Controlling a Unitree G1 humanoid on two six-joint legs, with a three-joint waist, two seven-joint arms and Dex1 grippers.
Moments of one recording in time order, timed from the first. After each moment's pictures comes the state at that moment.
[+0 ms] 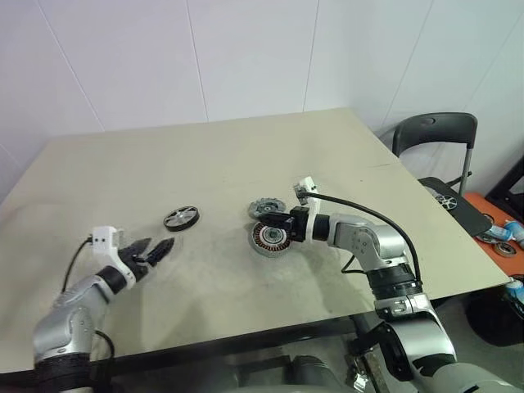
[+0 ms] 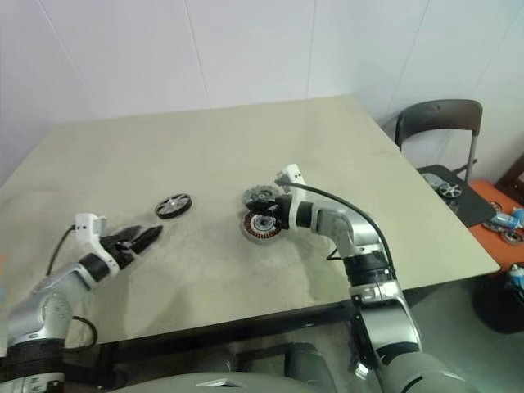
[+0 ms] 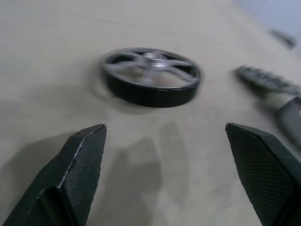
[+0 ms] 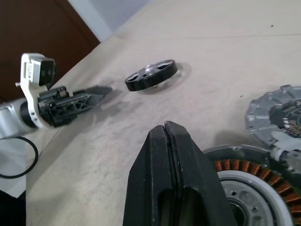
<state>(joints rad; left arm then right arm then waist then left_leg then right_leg) -0.05 0.40 0.37 0.06 -0.60 0.58 -0.61 -0.62 -0.23 0.06 0.28 0.47 0.83 0.82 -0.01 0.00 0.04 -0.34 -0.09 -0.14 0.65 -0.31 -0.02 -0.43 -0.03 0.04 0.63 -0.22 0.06</state>
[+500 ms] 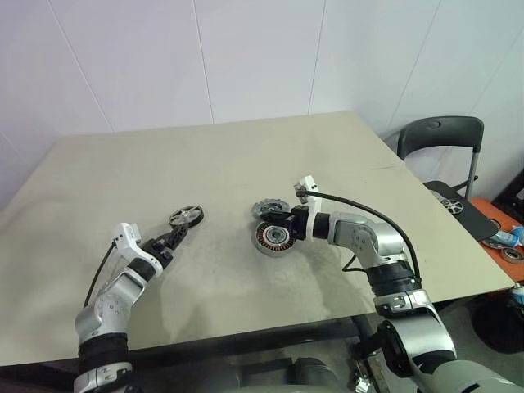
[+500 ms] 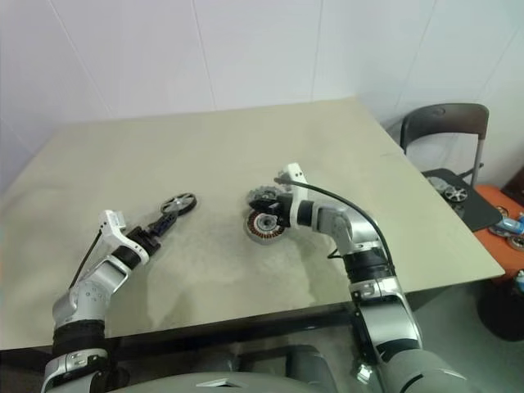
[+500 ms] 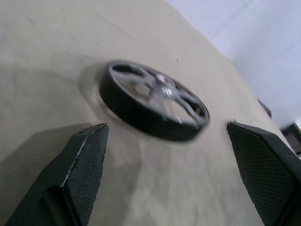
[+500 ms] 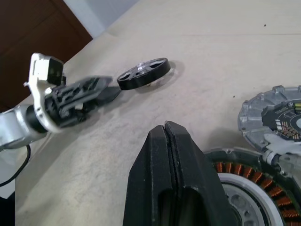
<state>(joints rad) -0.22 0.24 0.46 0.27 -0.69 0.58 -0.45 -0.62 -0.25 0.06 0.30 0.45 0.82 0.80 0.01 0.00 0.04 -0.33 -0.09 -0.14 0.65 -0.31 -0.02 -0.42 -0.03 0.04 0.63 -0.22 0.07</state>
